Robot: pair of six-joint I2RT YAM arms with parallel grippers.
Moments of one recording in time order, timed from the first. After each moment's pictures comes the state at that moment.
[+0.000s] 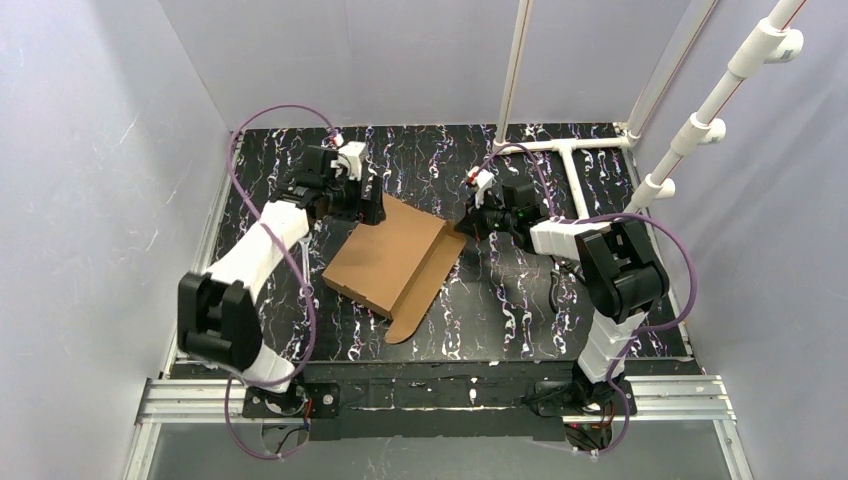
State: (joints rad) left arm -0.25 1.58 1.23 -0.51 0.29 -0.10; right arm 0.41 1.82 0.95 0.34 -0.61 -0.10
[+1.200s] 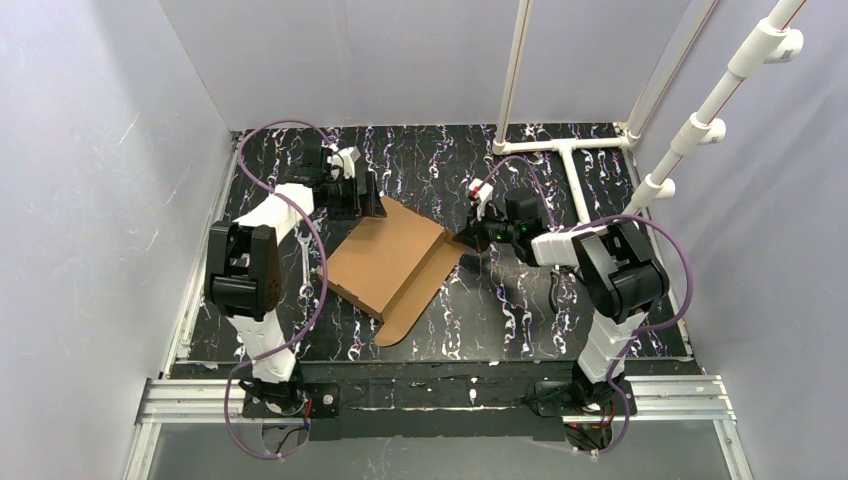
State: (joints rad) left arm -0.16 1.83 1.31 -0.41 0.46 -0.18; right arm 0.42 1.82 0.84 0.49 -0.68 -0.12
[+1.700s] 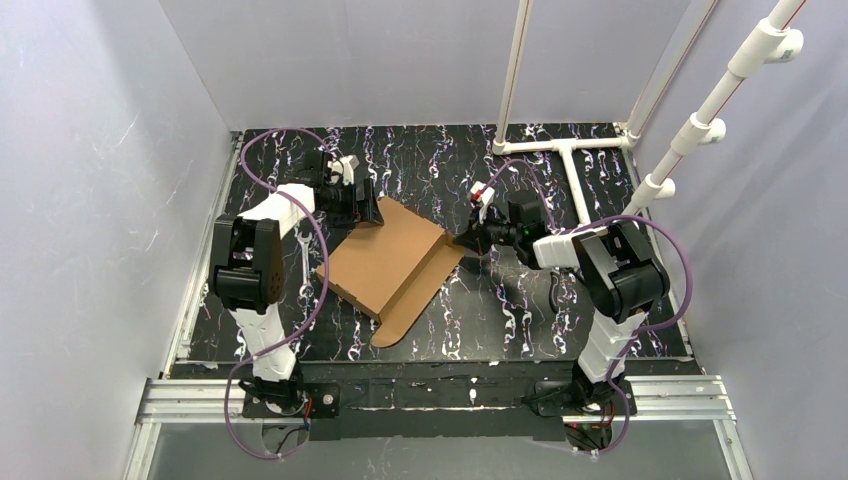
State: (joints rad) left arm -0.15 1.89 1.31 -0.45 0.46 -0.17; right arm 0.41 1.82 0.80 0.55 -0.74 -0.12
